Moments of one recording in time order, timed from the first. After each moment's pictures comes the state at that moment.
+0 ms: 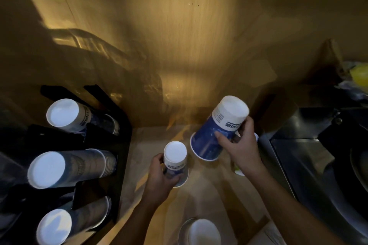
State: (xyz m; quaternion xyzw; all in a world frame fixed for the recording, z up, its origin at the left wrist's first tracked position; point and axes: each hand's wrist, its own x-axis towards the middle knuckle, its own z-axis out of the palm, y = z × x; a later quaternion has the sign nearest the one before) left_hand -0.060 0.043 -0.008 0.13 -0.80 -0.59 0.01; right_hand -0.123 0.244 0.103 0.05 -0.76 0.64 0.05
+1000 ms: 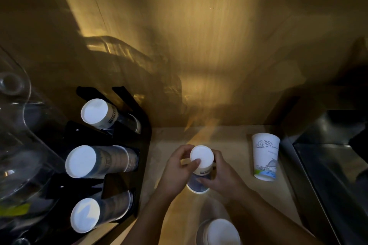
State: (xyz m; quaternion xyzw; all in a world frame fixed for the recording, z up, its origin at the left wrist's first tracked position) left_hand -0.056 0.043 0.067 0.10 -0.79 -0.60 0.02; right_hand -0.096 0.196 0.022 0.15 -0.85 0.47 -0.17
